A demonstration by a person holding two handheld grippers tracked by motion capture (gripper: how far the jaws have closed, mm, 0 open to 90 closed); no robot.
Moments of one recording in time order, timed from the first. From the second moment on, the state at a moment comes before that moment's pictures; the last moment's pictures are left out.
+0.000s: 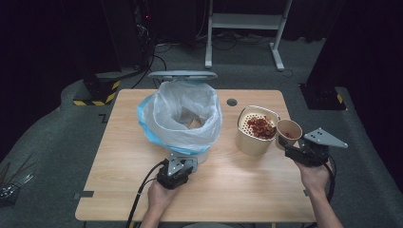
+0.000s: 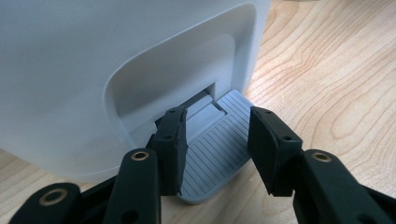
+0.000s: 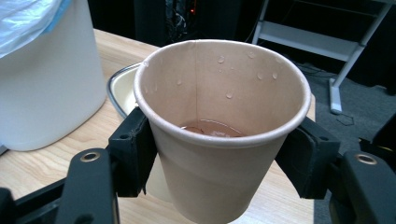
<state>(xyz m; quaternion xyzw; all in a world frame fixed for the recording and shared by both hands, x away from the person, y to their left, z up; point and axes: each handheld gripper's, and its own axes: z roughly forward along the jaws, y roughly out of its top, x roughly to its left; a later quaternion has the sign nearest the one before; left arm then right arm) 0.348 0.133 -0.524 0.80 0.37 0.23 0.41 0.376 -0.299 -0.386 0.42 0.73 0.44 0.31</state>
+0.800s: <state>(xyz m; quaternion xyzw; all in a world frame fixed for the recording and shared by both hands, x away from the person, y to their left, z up) 0.348 0.133 -0.524 0.80 0.37 0.23 0.41 0.403 -0.291 -0.359 0.42 0.75 0.39 0.34</state>
